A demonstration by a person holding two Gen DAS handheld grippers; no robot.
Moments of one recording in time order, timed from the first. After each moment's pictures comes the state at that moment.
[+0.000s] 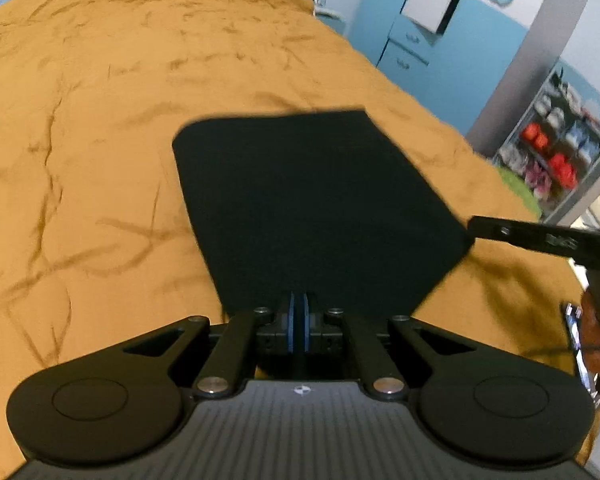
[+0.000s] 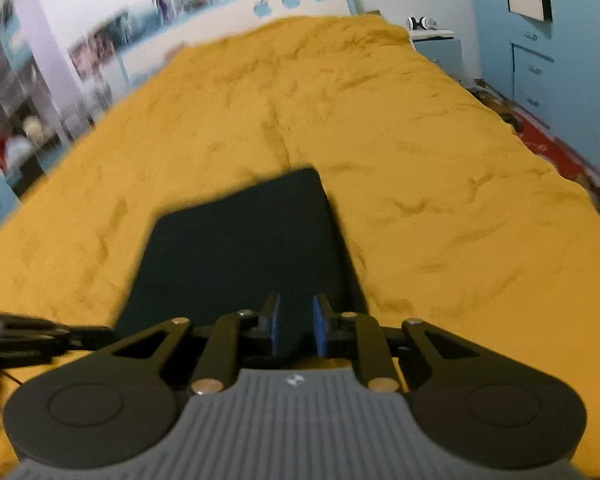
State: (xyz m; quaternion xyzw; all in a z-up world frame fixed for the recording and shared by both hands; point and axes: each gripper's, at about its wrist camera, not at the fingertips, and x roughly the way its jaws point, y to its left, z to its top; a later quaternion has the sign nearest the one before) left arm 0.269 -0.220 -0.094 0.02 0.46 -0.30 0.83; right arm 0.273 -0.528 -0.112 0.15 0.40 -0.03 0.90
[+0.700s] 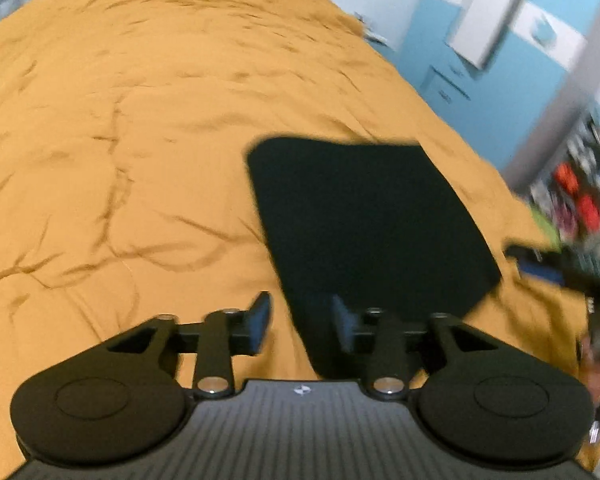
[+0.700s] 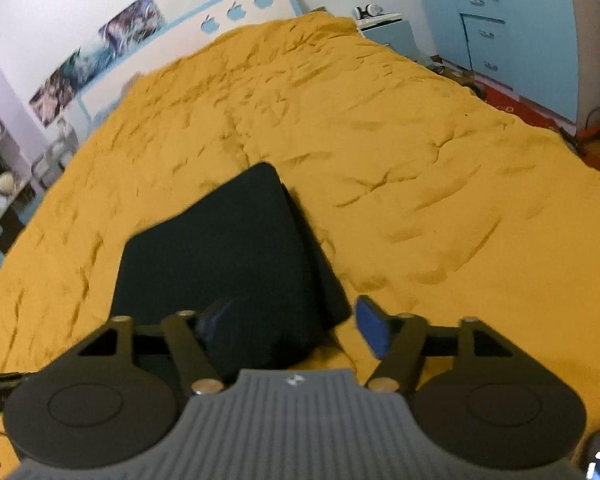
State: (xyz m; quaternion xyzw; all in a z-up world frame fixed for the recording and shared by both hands) left arm 0.292 -0.175 -0.078 -0.04 0.44 -0.23 0.86; right arm 0.269 -0.546 -0.122 0.25 0.35 -0.07 0.90
